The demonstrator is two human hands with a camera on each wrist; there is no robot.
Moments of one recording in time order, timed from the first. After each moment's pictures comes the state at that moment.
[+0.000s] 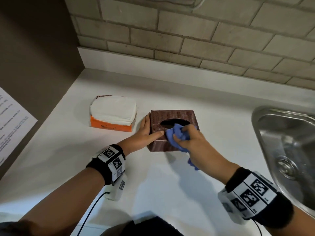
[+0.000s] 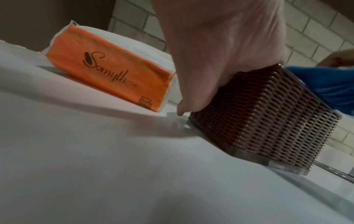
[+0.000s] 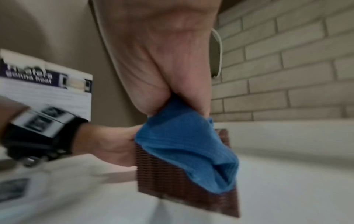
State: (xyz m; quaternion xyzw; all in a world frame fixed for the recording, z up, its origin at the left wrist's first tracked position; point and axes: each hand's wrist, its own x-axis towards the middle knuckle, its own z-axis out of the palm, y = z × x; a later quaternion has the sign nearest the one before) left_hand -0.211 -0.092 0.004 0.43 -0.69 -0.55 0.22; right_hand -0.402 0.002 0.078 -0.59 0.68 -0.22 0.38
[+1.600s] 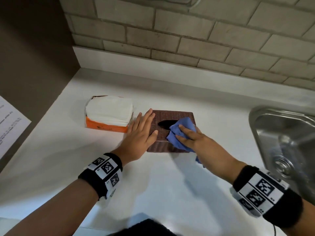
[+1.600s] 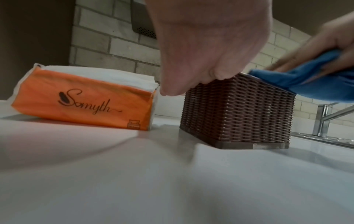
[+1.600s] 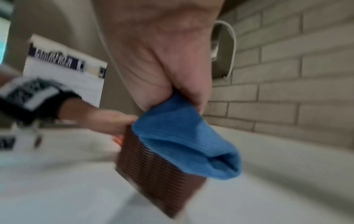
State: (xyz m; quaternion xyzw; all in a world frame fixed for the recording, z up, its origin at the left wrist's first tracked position) left_hand -0.209 -0.079 -0.001 0.47 -0.84 -0.20 0.16; right_hand -0.430 0.006 0.088 -0.80 0.57 -0.01 0.20
